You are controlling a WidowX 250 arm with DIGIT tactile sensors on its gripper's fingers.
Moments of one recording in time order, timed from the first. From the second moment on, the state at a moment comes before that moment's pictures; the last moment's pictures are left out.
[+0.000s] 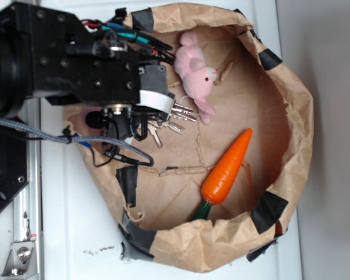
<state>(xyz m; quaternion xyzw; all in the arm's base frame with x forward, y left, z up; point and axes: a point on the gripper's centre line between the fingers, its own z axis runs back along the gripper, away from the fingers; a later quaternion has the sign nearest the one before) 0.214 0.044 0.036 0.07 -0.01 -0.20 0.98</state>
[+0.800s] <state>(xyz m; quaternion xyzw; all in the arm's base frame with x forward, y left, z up) 0.217 0.045 0.025 0.10 -0.03 -0.20 0.98</state>
